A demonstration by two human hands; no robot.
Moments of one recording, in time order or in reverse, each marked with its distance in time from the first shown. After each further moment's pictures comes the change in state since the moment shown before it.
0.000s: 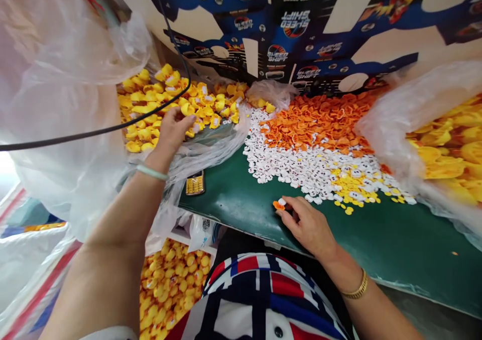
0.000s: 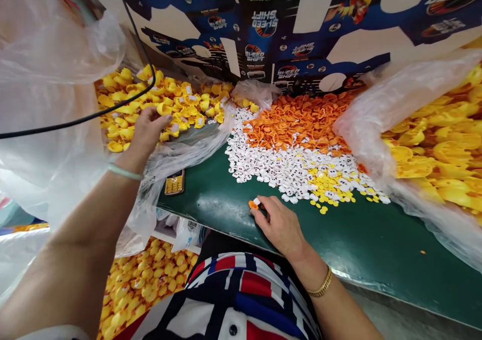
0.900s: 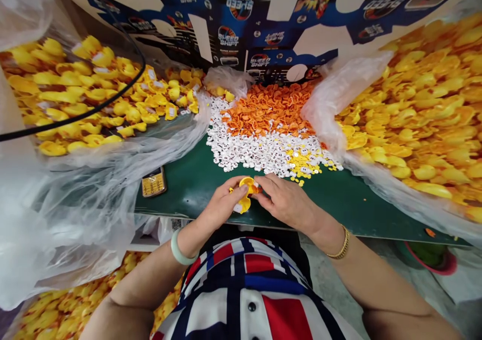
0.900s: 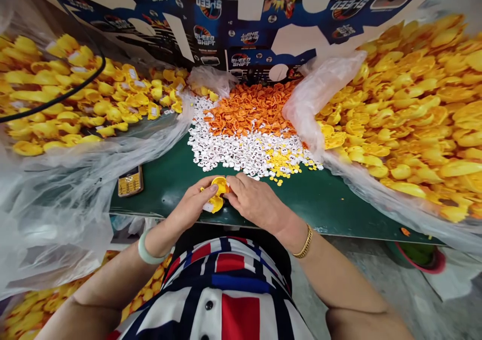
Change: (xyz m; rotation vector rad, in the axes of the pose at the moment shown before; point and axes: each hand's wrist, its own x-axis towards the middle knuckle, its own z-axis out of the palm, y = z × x) left_hand -0.241 0.082 0.105 -0.822 -0.802 -0.446; right_hand 0.015 -0.021 -0.063 -0.345 -0.159 -0.226
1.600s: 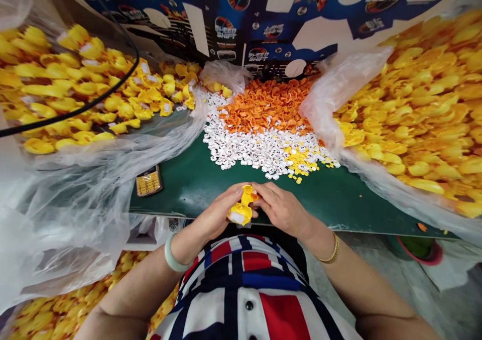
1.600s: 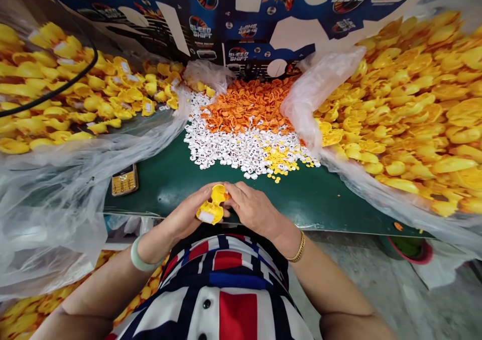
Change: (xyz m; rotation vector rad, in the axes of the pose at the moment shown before) left_hand -0.018 0.003 0.005 -0.358 -0.141 -0.251; right_hand -0.026 0.000 0.029 0.266 0.067 -0.016
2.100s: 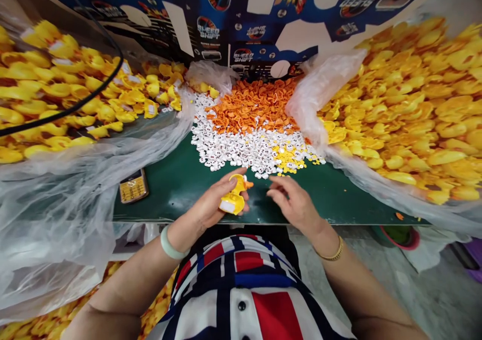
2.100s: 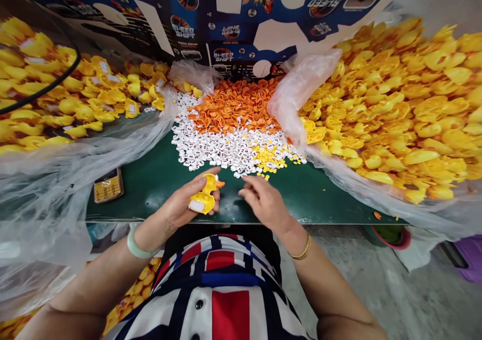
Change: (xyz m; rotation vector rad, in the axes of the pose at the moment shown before) left_hand 0.024 0.016 0.004 -0.050 -0.099 -0.062; right_hand -0.030 0.020 -0.024 0.094 0.214 0.328
